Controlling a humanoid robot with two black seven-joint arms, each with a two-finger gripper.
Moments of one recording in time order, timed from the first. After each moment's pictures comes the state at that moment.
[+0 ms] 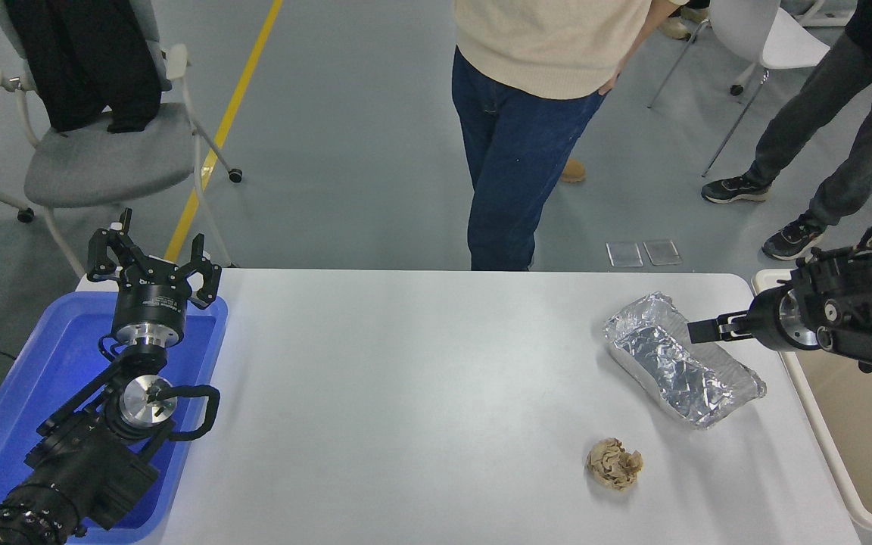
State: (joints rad) left arm -0.55 0.19 -1.04 -0.55 0.03 -0.40 -0.56; right arm 1.25 -0.49 -0.79 0.82 -0.87 0.16 0.10
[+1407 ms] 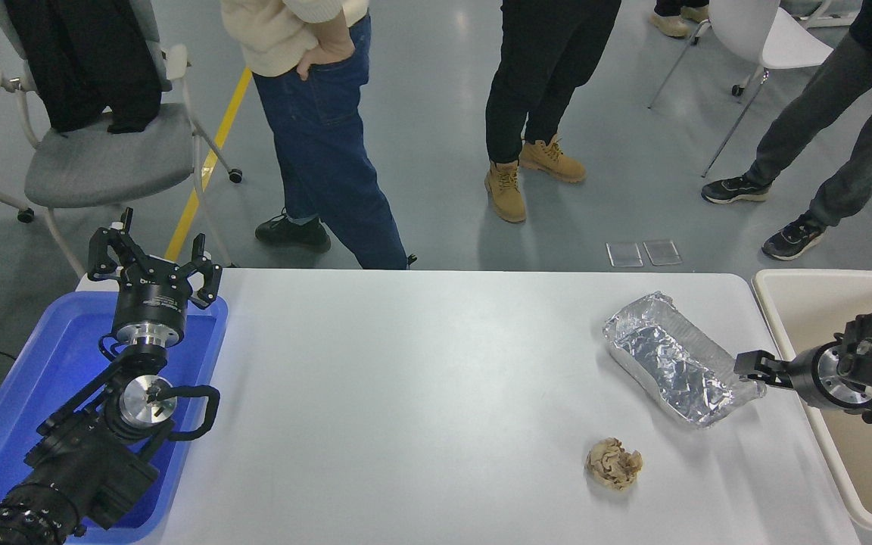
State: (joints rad) left arm -0.55 0.19 -1.04 -0.55 0.03 -0.40 -0.56; right arm 1.13 -0.61 -0.75 0.85 -0.32 0.21 -0.12
